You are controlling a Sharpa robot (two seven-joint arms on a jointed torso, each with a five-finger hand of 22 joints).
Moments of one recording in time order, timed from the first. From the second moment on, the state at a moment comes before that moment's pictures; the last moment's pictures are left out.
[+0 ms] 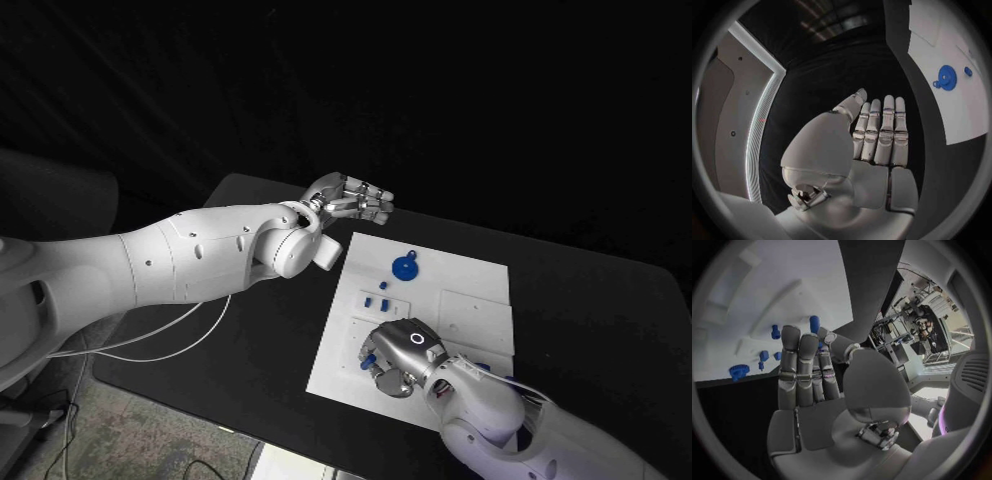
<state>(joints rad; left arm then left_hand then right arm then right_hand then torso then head) 1.32 -0.74 -0.11 1.31 -0.21 -0.28 0.30 1.38 -0.02 0.24 -0.15 0.14 1.08 0.13 0.07 0.06 1.15 0.12 0.06 0.06 1.18 0.11 0.06 0.07 0.05 0.98 0.09 0.07 0.48 0.69 -0.47 0.23 1.49 -2.15 -0.24 -0.14 1.28 -0.10 0.70 -0.28 0.05 1.26 0.08 0.06 0.07 1.28 0.05 0.06 0.06 1.40 -0.06 0.83 0.70 0.13 1.47 -0.08 0.32 1.22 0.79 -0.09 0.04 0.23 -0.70</state>
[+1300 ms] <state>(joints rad) 1.32 -0.74 -0.11 1.30 -0.21 -0.27 0.29 1.38 -0.02 0.24 -0.15 0.14 1.08 0.13 0.07 0.06 1.15 0.12 0.06 0.06 1.18 0.11 0.06 0.07 0.05 0.98 0.09 0.07 0.48 0.69 -0.47 0.24 1.49 -2.17 -0.27 -0.16 1.28 -0.10 0.70 -0.28 0.05 1.26 0.08 0.06 0.07 1.28 0.05 0.06 0.06 1.41 -0.07 0.83 0.70 0.13 1.46 -0.08 0.32 1.22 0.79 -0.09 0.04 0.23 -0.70</state>
